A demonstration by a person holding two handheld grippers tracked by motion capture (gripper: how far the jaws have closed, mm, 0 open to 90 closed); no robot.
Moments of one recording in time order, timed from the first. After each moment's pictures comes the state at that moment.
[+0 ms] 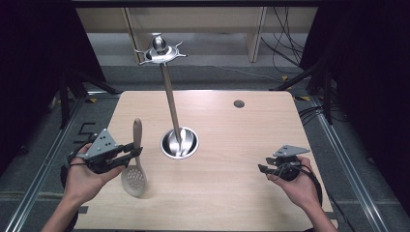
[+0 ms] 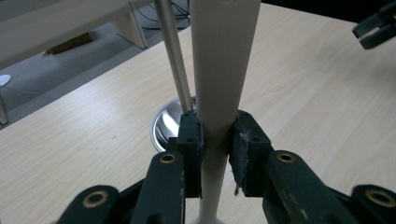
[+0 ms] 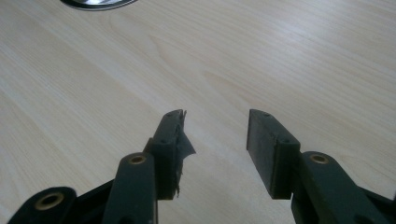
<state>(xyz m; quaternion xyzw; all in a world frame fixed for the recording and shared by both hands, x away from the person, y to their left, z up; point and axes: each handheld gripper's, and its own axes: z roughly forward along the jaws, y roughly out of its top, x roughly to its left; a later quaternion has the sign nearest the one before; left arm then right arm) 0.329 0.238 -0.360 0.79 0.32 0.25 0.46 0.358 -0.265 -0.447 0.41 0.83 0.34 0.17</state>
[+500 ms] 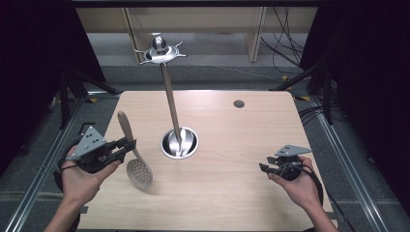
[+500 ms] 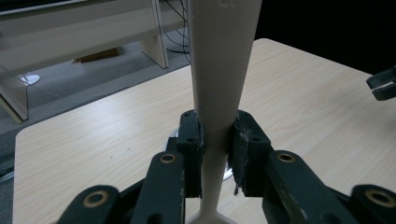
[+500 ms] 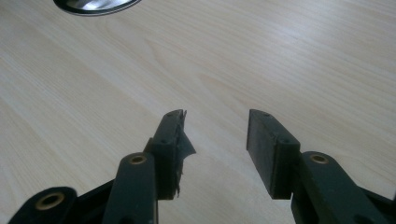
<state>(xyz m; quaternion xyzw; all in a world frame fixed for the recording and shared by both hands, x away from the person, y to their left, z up) 0.322 0.243 -0.347 0.73 0.36 0.28 0.50 0.359 -0.269 -0.447 0.42 0.82 0.35 0.17</state>
